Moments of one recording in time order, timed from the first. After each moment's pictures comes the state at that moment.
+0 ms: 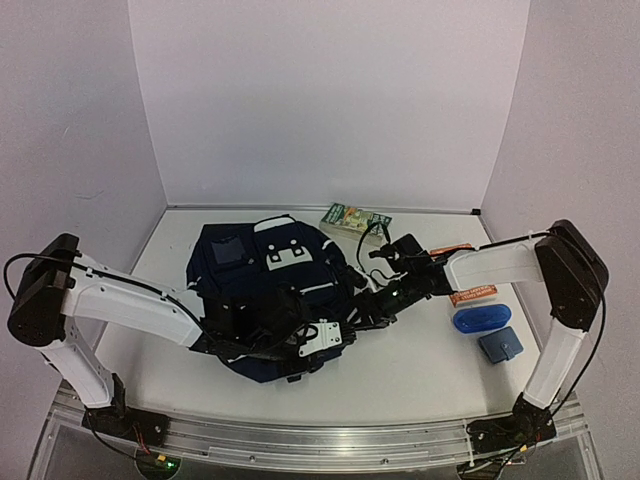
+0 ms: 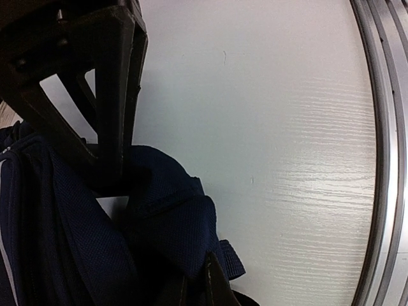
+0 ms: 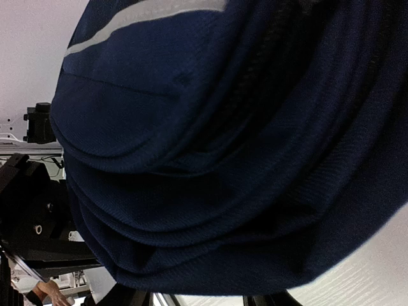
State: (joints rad) left arm -1.26 1.64 0.97 -0.14 -0.12 0.32; right arm 0.68 1.81 1.04 -0.21 -0.77 0.36
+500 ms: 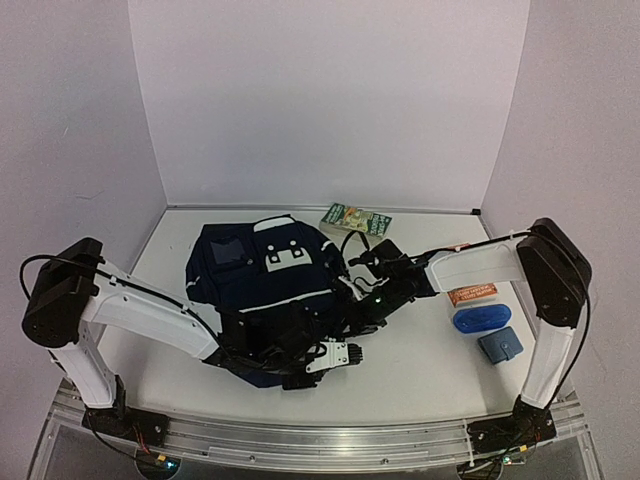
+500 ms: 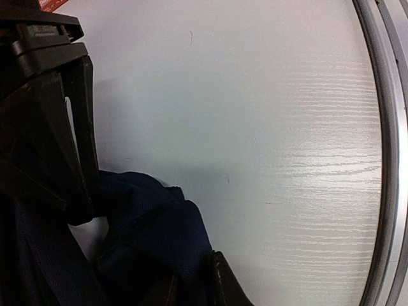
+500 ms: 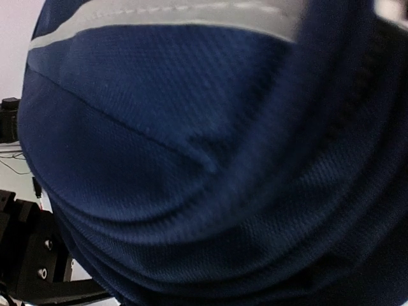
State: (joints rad) left arm -1.31 1.74 0.97 -0.10 -0.14 0.35; right arm 0.78 1.91 1.15 -0.30 -0.64 0.33
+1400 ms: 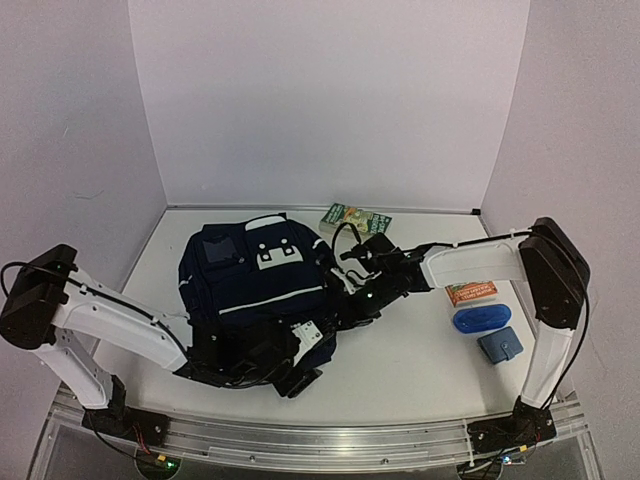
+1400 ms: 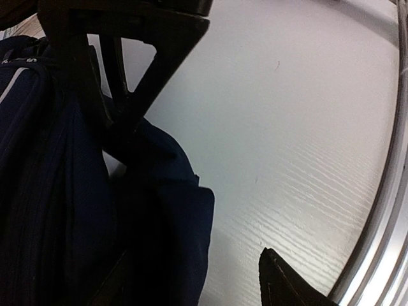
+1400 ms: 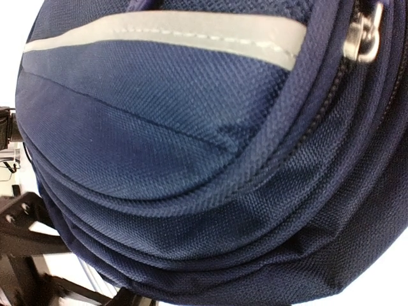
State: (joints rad) left arm -1.36 1.61 0.81 0.00 -0.32 -0.21; right arm 0.80 1.90 1.21 -0.33 -0.53 0.31
